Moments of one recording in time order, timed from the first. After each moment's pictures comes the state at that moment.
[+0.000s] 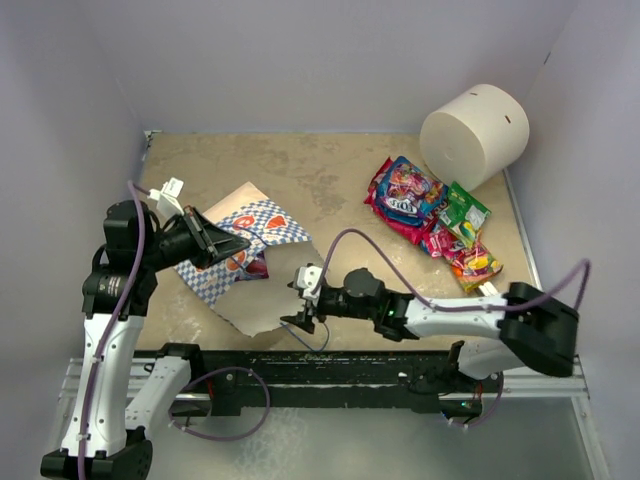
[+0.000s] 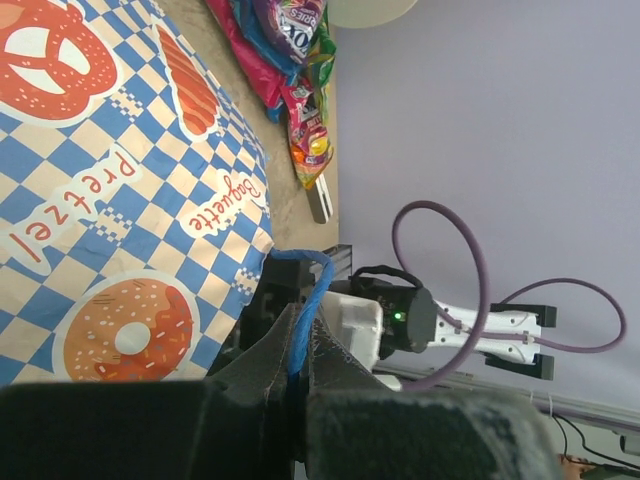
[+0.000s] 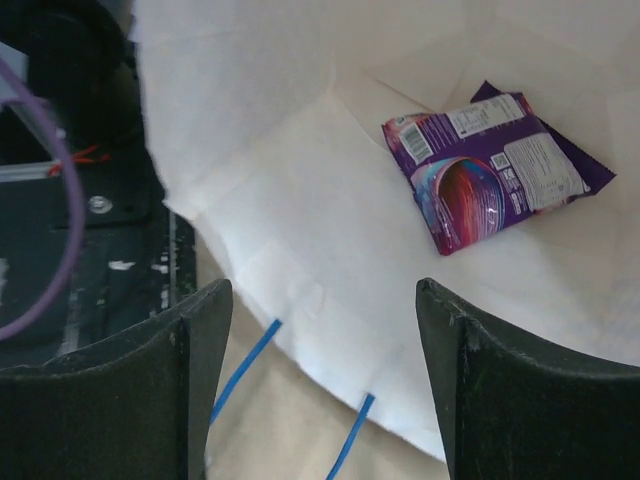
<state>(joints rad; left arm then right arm) -0.05 0.76 1.05 -0.74 0.75 -0.93 1.15 1.31 0.57 0.55 -0.20 -0.13</state>
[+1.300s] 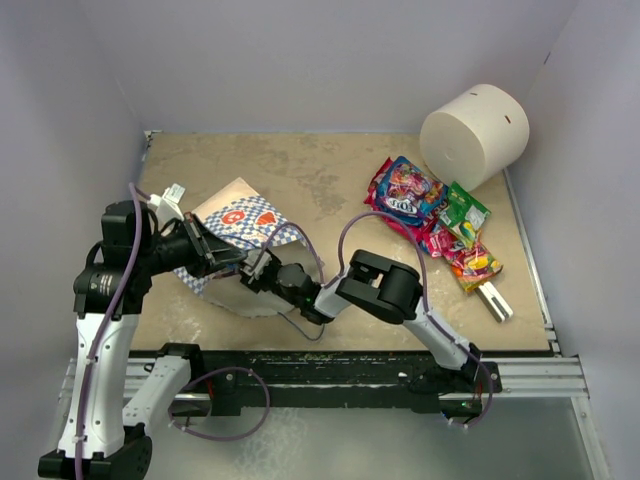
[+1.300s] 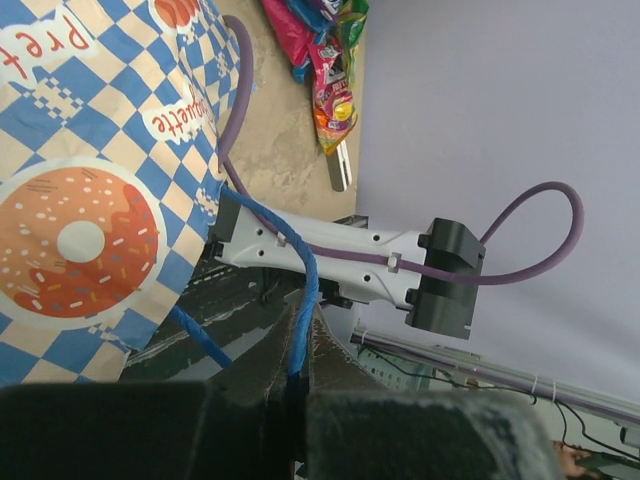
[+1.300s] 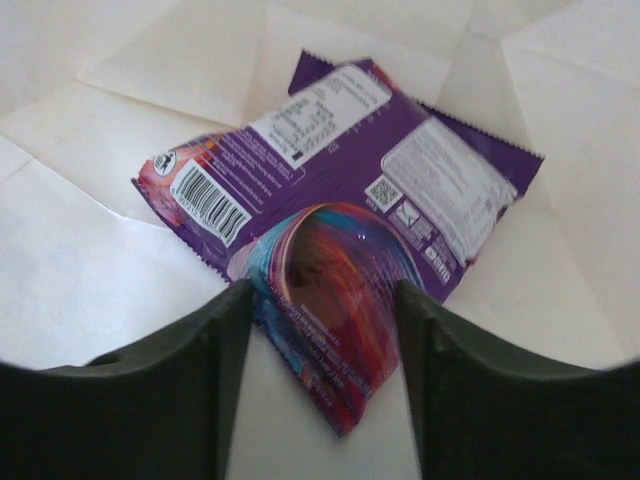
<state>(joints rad) -0.05 0.79 1.14 -0.97 0.75 -0.85 1.12 2.32 1.11 1.14 0.19 -0.22</state>
